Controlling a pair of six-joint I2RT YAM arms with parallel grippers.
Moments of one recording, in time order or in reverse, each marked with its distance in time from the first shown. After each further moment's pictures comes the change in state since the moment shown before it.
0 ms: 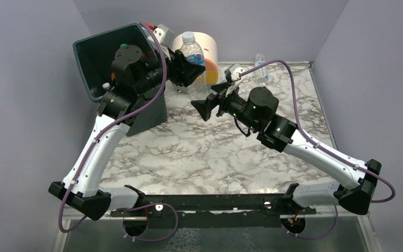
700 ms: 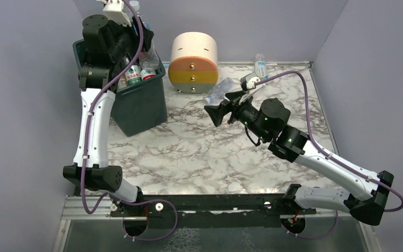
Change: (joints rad) left arm 0.361 0.235 0.344 -0.182 -0.186 0.163; right arm 0.000 -0.170 -0.166 -0.018 0.121 0.059
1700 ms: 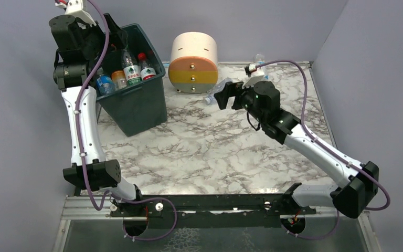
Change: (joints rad) left arm 0.309 0.044 0.049 -0.112 0.032 -0.117; right arm -0.203 0.126 0.011 -0.068 -0.026 0.136
